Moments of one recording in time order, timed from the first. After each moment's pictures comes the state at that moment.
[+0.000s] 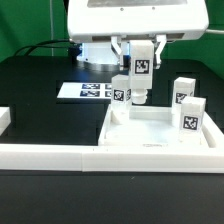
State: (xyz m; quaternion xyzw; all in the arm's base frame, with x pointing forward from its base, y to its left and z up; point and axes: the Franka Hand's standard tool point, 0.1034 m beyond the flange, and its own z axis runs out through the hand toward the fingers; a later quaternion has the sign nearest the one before) arm 0.603 0.022 0.134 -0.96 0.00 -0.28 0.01
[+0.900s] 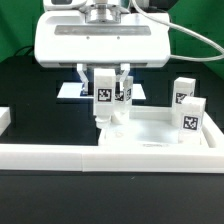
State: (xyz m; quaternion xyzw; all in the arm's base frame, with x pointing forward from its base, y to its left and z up) arm 0.596 -0.025 0.091 -0.96 -0.01 -0.27 0.00
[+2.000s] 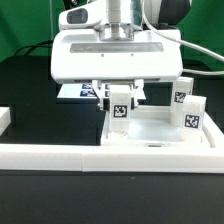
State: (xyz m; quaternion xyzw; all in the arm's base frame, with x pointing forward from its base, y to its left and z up) arm 0.597 -0.006 0.066 -0.96 -0.02 -0.28 0.00
